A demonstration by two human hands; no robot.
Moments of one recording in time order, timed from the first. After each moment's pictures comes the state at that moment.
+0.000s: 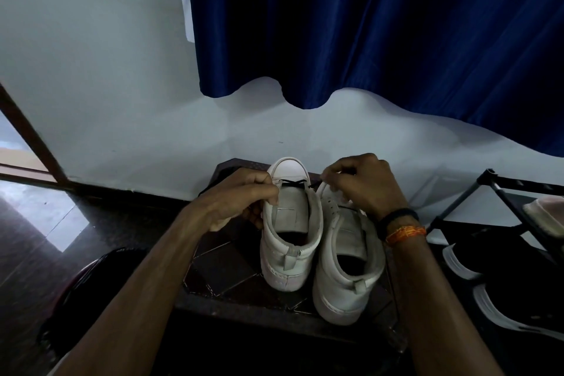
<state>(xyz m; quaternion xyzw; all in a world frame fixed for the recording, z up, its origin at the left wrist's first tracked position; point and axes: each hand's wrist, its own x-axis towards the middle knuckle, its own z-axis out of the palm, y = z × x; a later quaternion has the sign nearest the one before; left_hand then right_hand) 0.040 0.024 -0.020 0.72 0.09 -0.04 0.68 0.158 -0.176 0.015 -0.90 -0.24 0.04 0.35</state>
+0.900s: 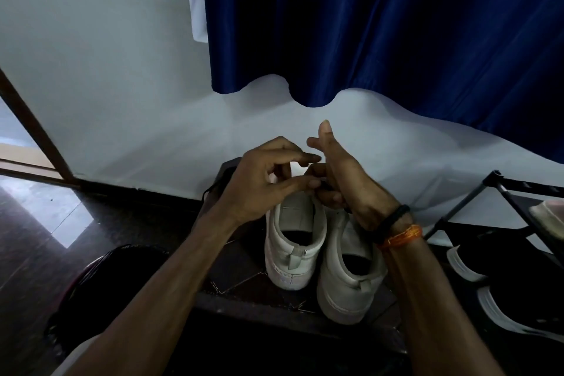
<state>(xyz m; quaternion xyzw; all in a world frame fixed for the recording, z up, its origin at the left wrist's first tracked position) 0.049 0.004 -0.009 0.81 -0.09 0.28 0.50 0.112 -0.142 0.053 -0.75 -0.16 0.33 0.56</state>
